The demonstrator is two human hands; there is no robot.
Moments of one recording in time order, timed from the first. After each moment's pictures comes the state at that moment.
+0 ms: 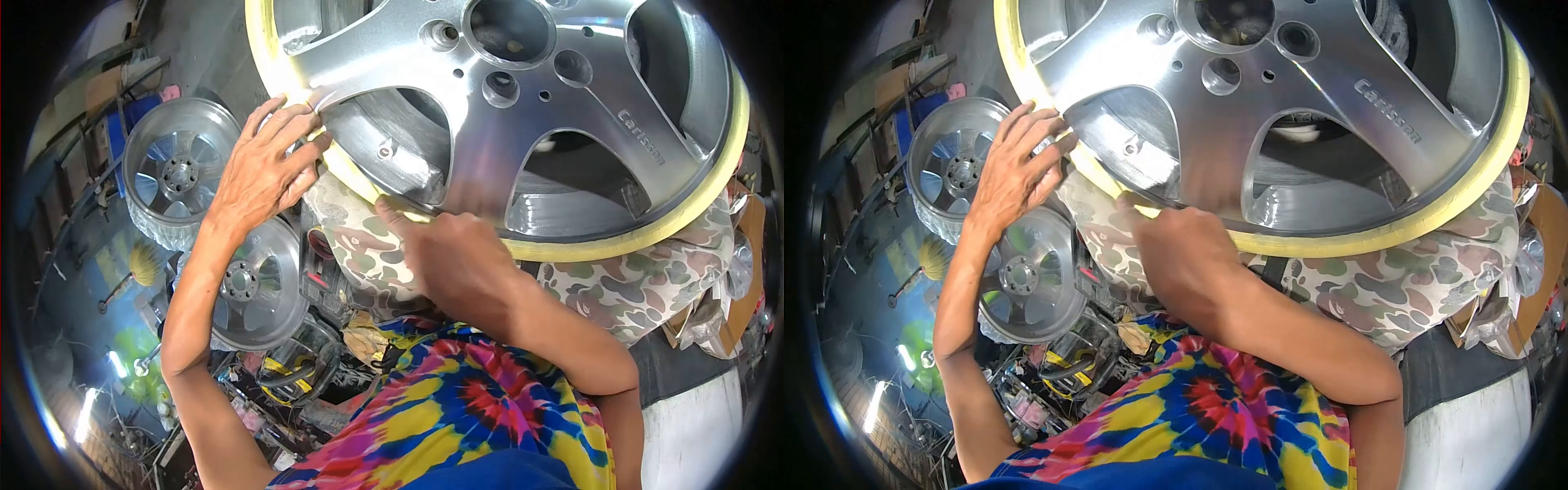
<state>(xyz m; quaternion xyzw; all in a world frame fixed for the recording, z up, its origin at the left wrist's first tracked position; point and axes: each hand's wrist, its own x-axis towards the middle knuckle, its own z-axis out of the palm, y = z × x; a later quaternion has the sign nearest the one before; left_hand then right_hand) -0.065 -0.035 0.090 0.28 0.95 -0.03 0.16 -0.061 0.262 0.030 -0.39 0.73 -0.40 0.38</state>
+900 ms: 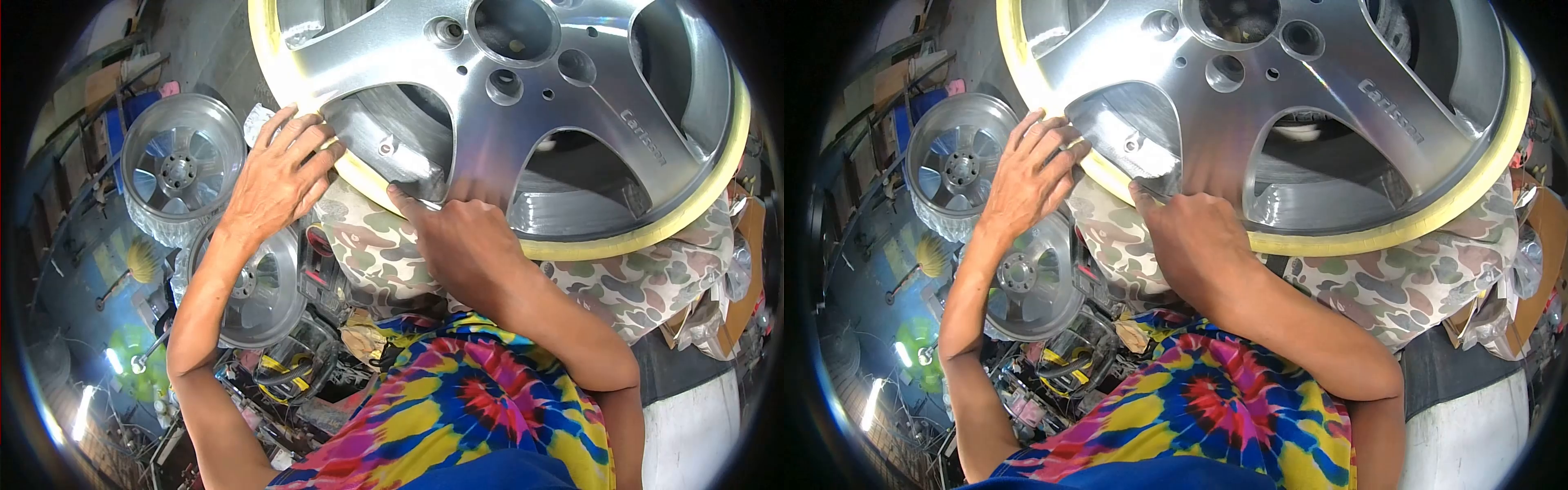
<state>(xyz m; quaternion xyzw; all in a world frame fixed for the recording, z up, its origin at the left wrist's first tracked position) -0.047 -0.022 0.083 0.26 0.95 -0.04 0.17 -0.068 0.265 0.026 -0.37 0.76 -0.37 0.37</state>
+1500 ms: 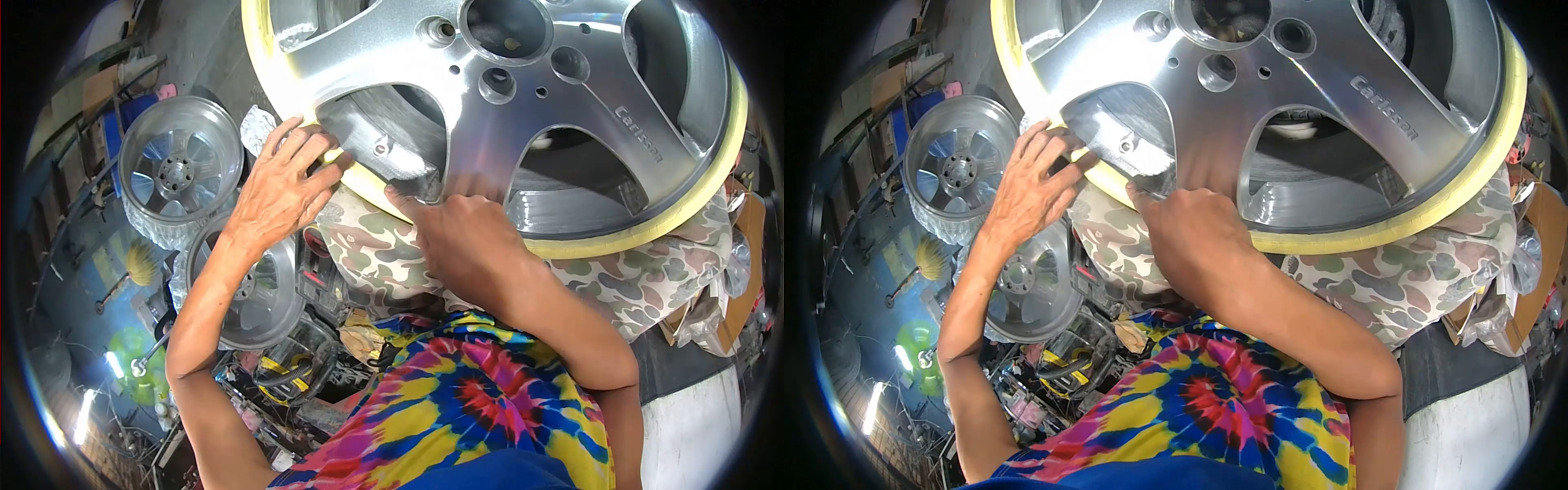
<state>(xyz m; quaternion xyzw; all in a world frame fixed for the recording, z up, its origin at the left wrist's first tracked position) -0.040 -0.011 0.082 0.26 0.95 -0.01 0.19 -0.075 0.267 0.026 -0.39 0.76 -0.34 0.39</state>
